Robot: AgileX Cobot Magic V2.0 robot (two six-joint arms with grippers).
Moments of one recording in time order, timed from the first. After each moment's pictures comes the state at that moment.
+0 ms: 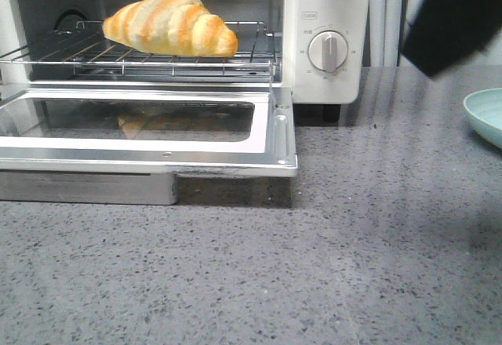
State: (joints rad) left arm -0.19 0.00 -0.19 0.34 0.33 -0.41; right arm 0.98 1.06 -0.98 -0.29 0.92 0.41
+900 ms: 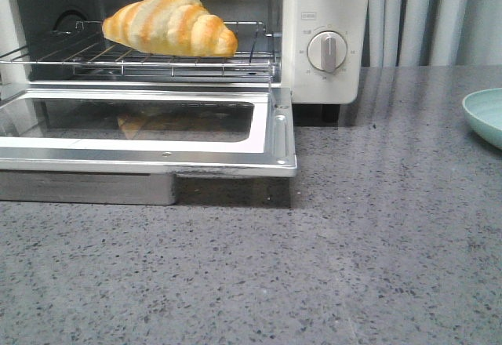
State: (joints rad) left arm -0.19 0.00 -0.19 0.34 0.33 -0.41; right arm 0.42 0.59 -0.27 -0.09 0.08 0.41
